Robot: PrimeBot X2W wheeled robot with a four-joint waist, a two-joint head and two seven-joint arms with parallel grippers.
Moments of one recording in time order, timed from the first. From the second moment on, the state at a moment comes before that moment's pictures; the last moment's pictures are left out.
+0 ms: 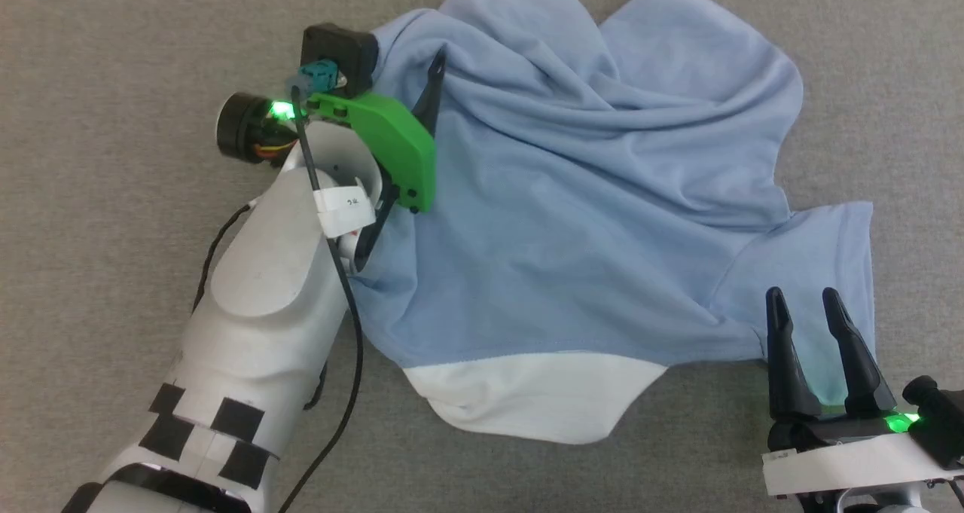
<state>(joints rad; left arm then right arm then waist) -0.87 0.12 -0.45 0.61 -0.37 -0.02 0.03 0.09 -0.05 -0.02 -0.11 0.33 0.13 -0.21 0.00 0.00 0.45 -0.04</state>
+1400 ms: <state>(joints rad) 0.04 0.06 -0.18 -0.16 -0.26 0.06 -0.26 0.03 -0.05 -0.19 -0.17 0.30 0.13 0.05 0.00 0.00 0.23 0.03</state>
